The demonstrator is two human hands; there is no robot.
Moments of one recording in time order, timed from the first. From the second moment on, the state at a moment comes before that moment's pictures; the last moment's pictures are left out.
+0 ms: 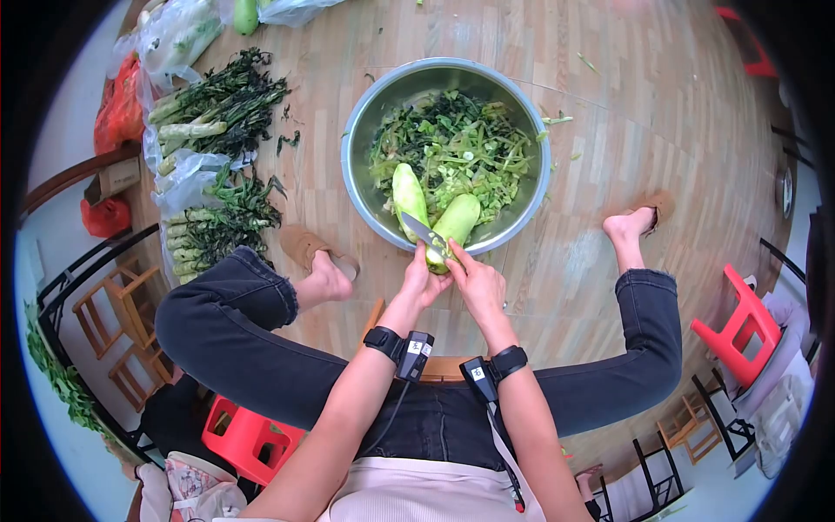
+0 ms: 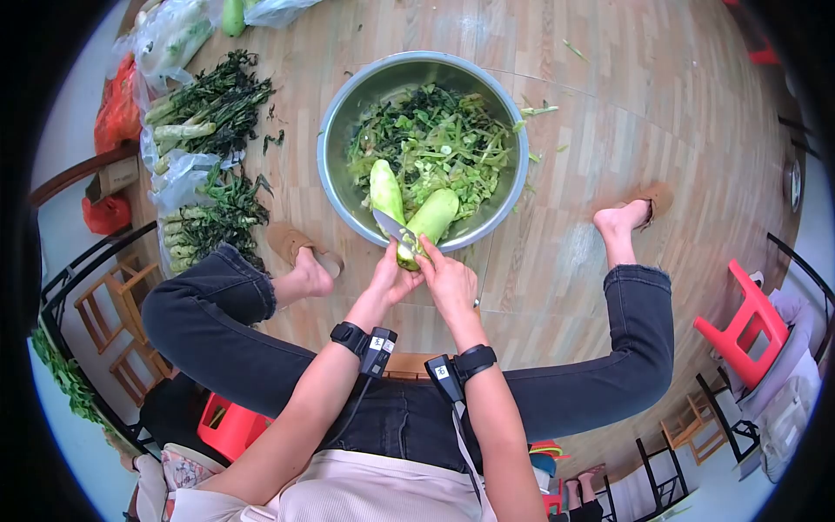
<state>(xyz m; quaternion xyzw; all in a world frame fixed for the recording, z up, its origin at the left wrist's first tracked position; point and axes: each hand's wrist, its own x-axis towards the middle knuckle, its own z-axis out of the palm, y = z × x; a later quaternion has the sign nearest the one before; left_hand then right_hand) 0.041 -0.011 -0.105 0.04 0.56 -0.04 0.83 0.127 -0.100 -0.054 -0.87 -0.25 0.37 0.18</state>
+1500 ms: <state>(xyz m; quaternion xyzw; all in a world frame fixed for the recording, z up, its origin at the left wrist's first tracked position) 0.034 -0.013 -0.021 0.19 0.49 -0.12 0.84 0.097 -0.148 0.004 -0.82 -0.15 0.34 0.43</state>
